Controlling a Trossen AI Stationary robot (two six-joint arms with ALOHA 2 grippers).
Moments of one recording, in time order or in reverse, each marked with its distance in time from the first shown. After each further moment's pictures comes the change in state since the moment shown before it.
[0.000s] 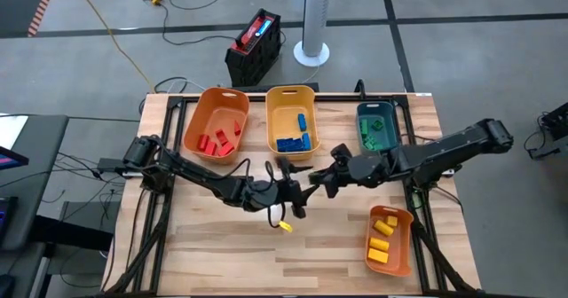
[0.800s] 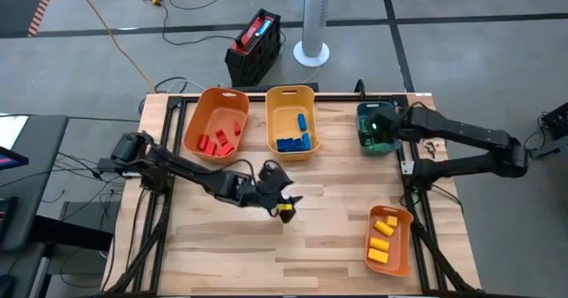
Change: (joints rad) left arm -0.010 -0.109 -0.001 -0.593 0.233 -0.981; right arm -0.640 -0.191 0.000 -0.915 0.086 -0.116
